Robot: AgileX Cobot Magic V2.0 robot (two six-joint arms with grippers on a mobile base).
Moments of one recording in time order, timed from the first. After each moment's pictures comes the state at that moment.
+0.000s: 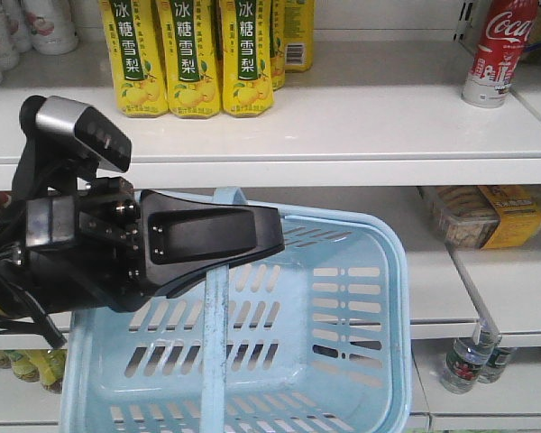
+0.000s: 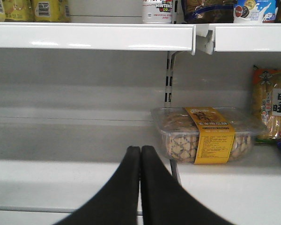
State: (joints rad) left arm -0.43 1.26 -0.80 1.18 -1.18 -2.12; right arm 0.05 0.00 0.03 -0.04 0.07 0.01
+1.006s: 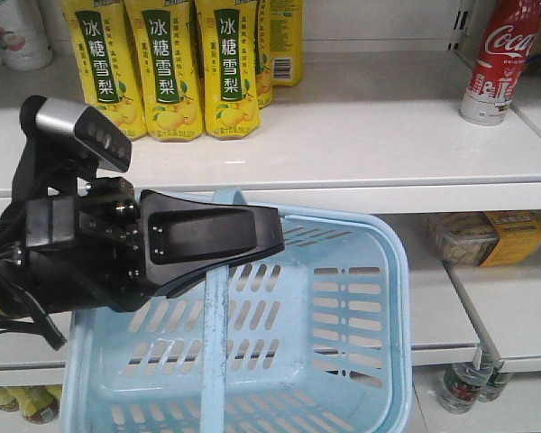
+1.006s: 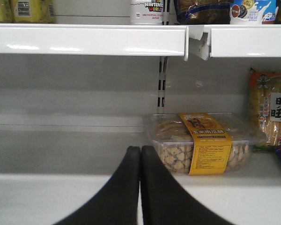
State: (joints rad) left arm -0.43 1.26 -0.80 1.18 -1.18 -2.12; right arm 0.05 0.00 0.03 -0.04 0.07 0.01
